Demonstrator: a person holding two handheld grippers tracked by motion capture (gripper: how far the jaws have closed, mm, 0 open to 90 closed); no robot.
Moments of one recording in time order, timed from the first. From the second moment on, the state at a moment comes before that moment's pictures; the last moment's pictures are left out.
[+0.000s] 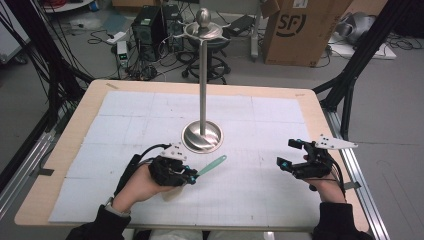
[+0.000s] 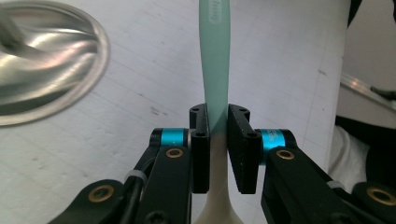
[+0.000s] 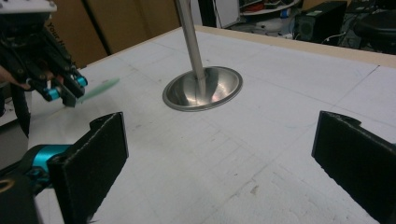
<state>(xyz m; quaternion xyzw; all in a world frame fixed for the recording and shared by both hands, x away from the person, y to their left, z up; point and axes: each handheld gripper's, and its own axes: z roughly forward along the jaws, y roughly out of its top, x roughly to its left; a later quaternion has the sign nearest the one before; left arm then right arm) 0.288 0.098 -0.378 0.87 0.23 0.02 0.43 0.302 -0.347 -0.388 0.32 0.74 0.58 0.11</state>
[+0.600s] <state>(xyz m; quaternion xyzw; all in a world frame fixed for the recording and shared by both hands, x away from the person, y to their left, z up) 0.314 0.160 -0.335 0.80 0.22 0.07 0.56 0.301 -0.339 -0.382 0.31 0.74 0.59 0.11</state>
